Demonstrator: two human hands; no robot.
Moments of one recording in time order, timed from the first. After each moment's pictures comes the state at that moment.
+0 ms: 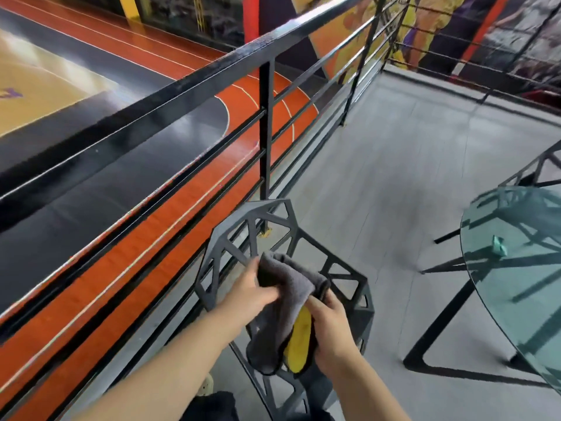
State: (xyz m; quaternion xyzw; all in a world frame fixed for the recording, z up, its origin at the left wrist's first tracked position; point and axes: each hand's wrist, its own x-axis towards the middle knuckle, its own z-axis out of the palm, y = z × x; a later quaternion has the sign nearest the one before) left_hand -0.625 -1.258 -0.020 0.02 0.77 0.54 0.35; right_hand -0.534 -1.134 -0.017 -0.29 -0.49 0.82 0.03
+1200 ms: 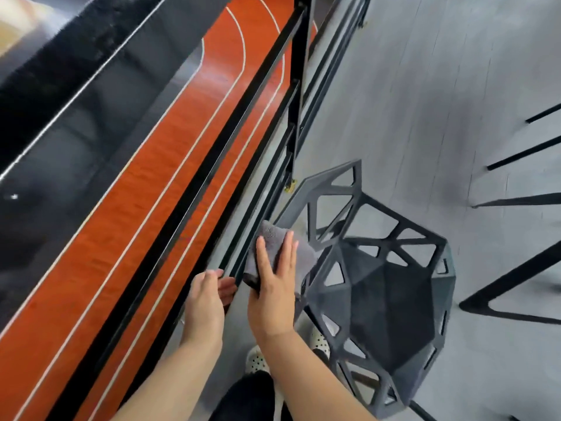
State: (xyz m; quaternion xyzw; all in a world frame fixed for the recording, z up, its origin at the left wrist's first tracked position) left_hand -0.800 -1.396 -0.158 -0.24 0.74 0.58 0.22; right_hand -0.759 -1.319 -0.218 -0.24 -0.88 0.39 0.12
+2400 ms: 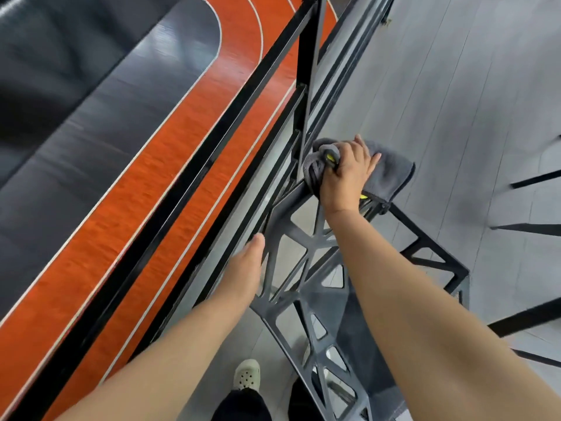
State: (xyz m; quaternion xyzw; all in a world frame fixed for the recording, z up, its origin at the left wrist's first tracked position) left_hand -0.874 -1.287 -0.161 -0.13 0.77 0.49 0.39; right_hand -0.935 -1.094 -0.207 -0.27 -0.85 0.36 0.28
